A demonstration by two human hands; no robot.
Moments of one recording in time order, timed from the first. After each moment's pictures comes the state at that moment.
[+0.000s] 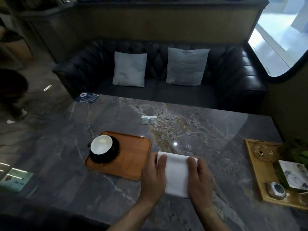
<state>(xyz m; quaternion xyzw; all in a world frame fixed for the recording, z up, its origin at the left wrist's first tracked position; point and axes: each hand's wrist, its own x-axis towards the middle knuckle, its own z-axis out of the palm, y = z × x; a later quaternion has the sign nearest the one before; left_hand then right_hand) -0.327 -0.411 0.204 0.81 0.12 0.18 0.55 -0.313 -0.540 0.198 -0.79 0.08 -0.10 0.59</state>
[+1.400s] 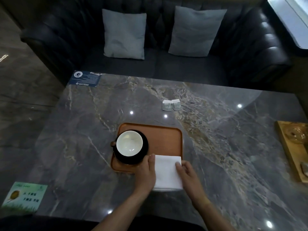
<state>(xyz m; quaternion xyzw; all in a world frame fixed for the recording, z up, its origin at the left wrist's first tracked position) -0.286 -0.191 0.091 0.83 0.21 -0.06 0.51 -0.297 -0.349 0.103 -0.75 0.21 0.20 0.60</state>
